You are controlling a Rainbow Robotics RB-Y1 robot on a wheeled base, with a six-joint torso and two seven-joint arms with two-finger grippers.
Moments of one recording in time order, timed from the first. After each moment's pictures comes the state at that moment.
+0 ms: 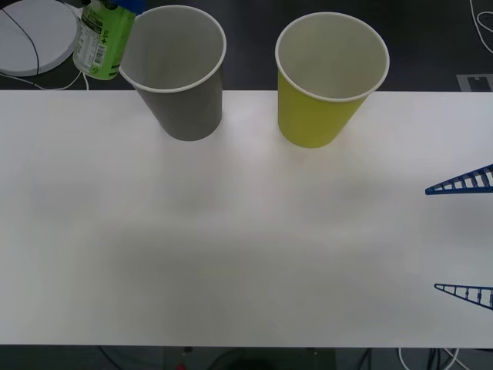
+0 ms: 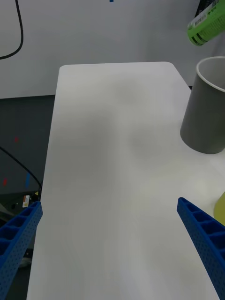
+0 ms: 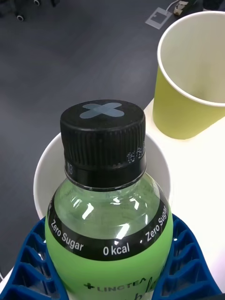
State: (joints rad) right arm 0.56 -1.23 -0.51 -2.18 0.80 -1.13 0.08; left arm -1.09 0.81 -0.07 -1.58 -2.01 -1.57 1.16
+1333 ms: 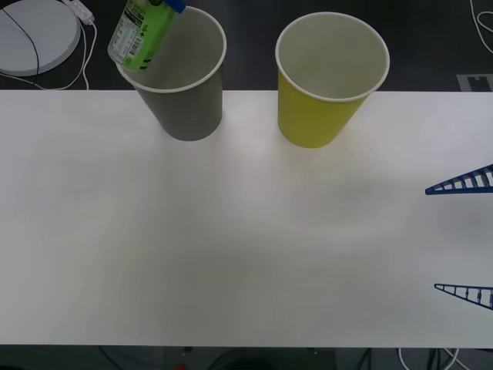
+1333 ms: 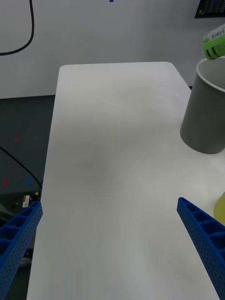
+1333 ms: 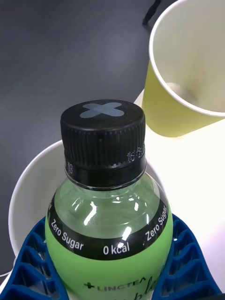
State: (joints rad) right arm 0.56 -1.23 -0.51 -2.18 0.80 -1.13 0.08; left arm -1.34 0.67 -0.23 -1.20 -2.08 -1.57 1.06
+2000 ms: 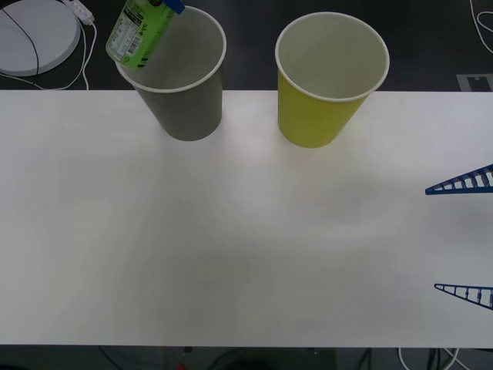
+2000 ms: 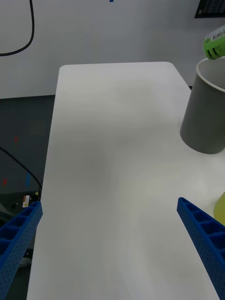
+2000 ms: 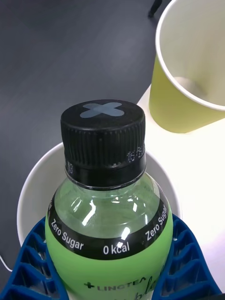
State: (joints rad) right arm 0.56 -1.23 -0.51 -2.18 0.80 -1.13 0.08; left arm -1.34 0.66 -0.23 -1.20 -2.13 -1.57 1.04
